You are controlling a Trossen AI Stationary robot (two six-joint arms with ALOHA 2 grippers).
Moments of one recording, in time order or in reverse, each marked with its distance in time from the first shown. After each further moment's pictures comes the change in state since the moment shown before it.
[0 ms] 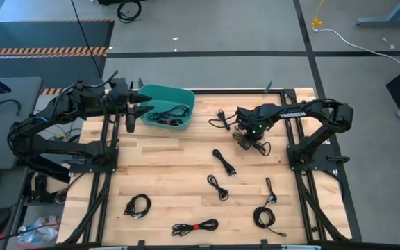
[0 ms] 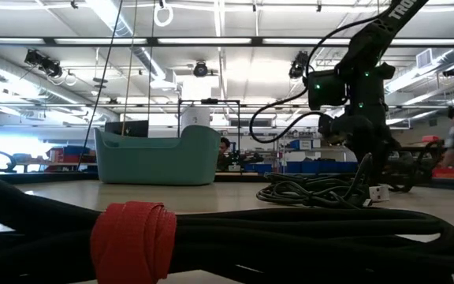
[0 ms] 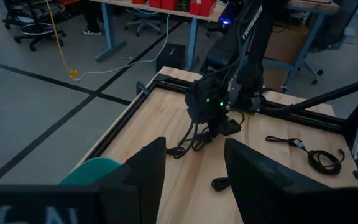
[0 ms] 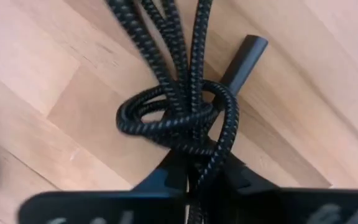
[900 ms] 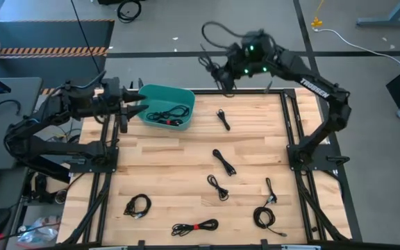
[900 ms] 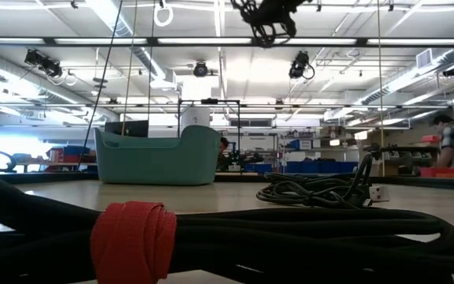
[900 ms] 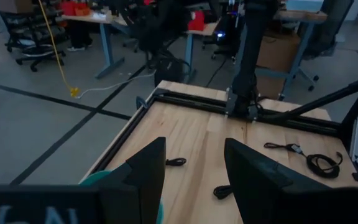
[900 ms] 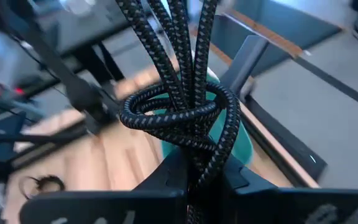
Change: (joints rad) left arm -0.001 -0.060 0.001 0.007 0.012 0.049; right arm -0.108 0.047 1.078 -0.003 -0.134 -0.261
